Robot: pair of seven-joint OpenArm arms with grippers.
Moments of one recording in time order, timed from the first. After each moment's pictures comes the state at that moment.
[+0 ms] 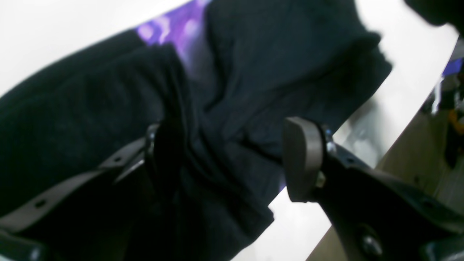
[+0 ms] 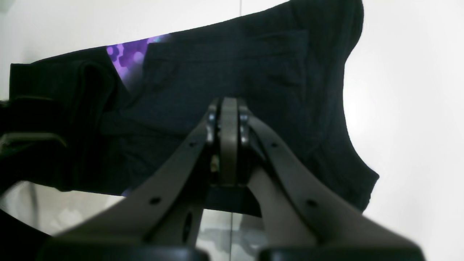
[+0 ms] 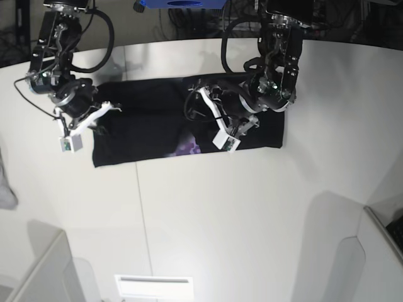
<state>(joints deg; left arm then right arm) 8.4 -3.9 10.4 103.7 -28.2 -16.0 57.4 -13.9 8.7 16.2 109.6 32.7 13.8 -59.7</state>
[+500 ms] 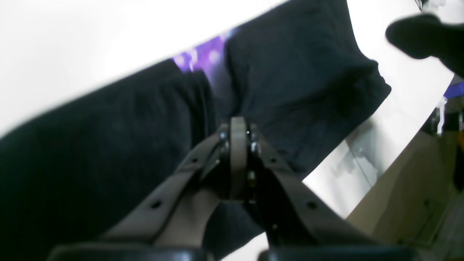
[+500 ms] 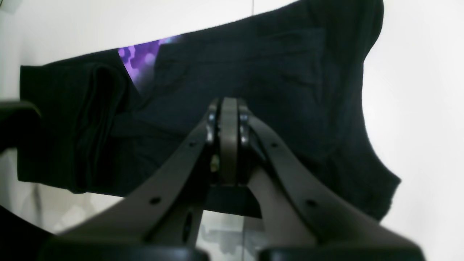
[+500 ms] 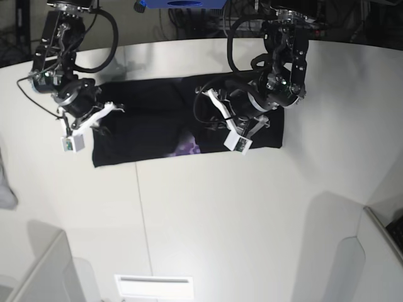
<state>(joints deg) 10.3 -4.1 7.9 107.5 -27.9 -12.7 57.5 -13.9 7.2 16.3 109.6 32.9 13.8 -59.7</state>
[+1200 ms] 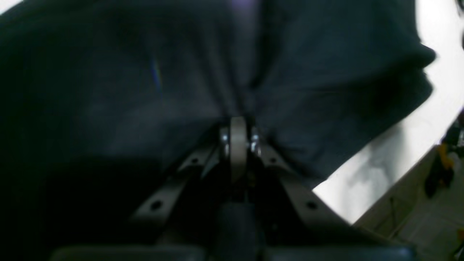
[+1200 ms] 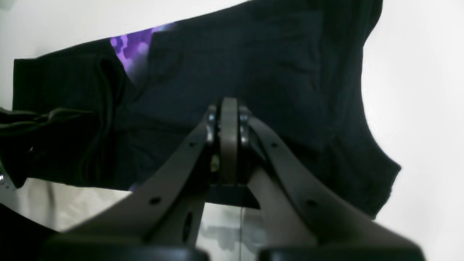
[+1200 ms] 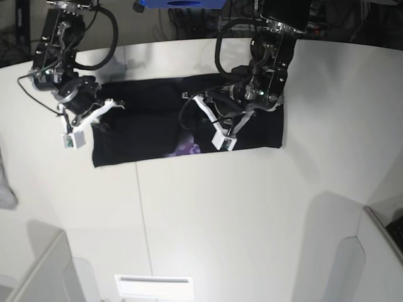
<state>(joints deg) 6.1 -2.7 15.0 95.6 -28.3 -2.9 56.7 -14.9 7.2 16.4 109.6 32.7 13.8 -59.7</state>
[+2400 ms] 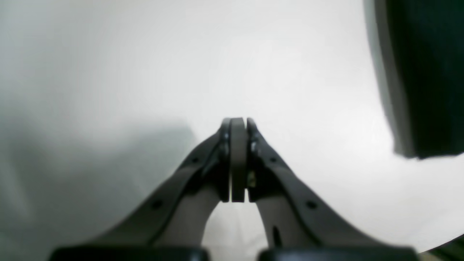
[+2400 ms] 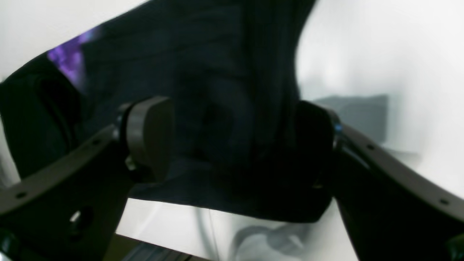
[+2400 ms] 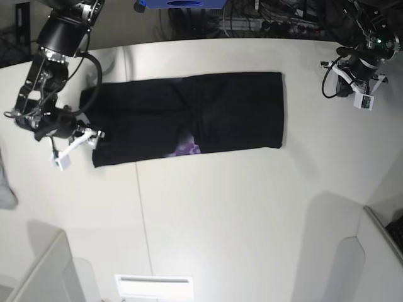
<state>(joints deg) 25.3 -12.1 -39.1 100.5 -19.9 -39.2 46.2 3.6 9.5 24.6 89.8 32.5 14.4 -80.7</state>
